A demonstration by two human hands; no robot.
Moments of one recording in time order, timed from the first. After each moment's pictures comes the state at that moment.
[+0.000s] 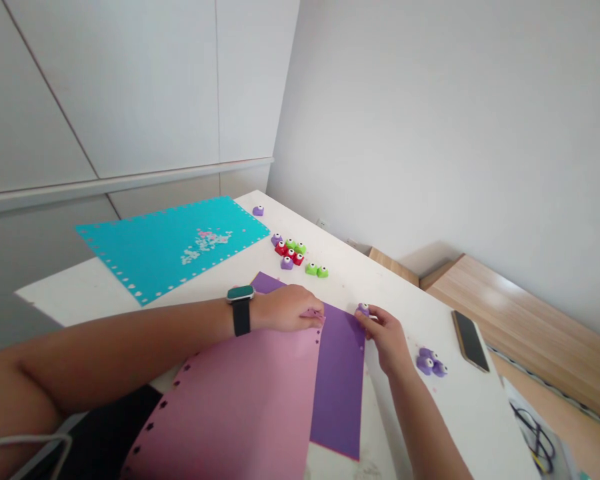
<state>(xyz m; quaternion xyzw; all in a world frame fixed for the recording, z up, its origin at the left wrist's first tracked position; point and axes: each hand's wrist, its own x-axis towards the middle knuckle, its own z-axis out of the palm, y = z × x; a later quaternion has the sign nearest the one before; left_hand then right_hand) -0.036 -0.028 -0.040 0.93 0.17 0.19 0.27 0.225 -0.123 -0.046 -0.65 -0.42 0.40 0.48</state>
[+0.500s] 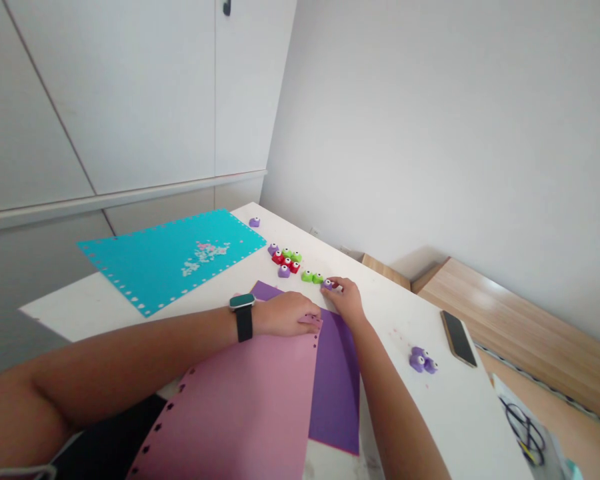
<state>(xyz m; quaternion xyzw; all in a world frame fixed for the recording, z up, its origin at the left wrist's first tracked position) -0.036 -0.031 -0.039 0.94 0.19 0.17 0.24 0.192 -0.020 -0.069 -0.66 -0.65 0.14 0.36</state>
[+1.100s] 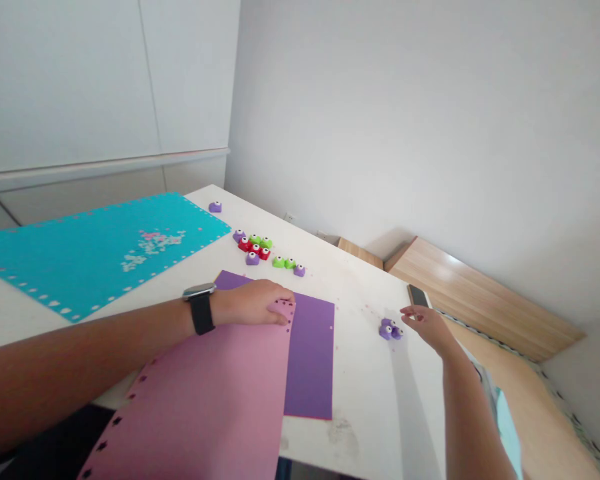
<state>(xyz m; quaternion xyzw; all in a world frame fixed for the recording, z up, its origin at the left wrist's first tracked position) -0.036 -0.028 -0.028 0.92 0.19 0.12 0.32 0.427 -0.196 0.012 -0.81 -0.55 0.08 0.18</state>
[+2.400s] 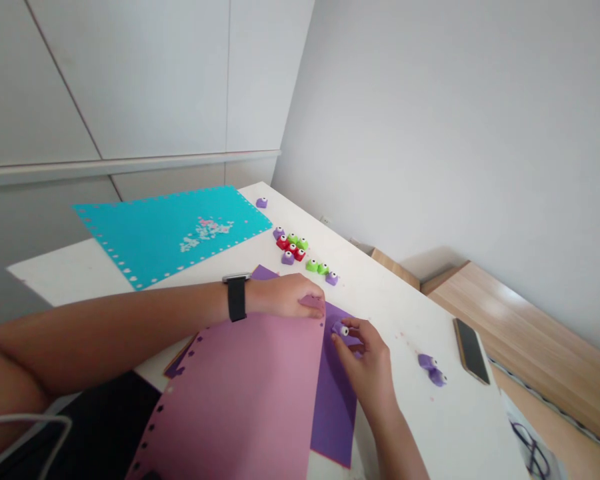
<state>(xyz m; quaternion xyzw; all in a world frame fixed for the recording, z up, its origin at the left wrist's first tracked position) -0.038 -0.022 -0.023 0.88 0.20 0.17 0.40 0.180 -0.164 -0.041 -0.63 -0.63 0.22 0.40</state>
